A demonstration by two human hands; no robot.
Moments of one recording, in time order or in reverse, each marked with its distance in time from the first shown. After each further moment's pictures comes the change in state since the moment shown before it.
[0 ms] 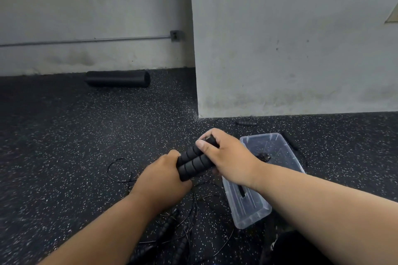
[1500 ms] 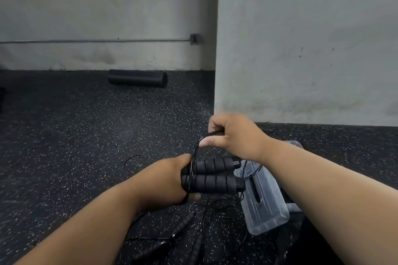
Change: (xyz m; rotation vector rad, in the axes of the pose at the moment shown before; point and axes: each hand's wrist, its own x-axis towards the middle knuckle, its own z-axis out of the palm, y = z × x) left_hand -0.030 -0.033 -0.062 -0.082 -0.280 0.038; right_hand 0.061 -0.026 0.008 -0.399 -0.088 -0.389
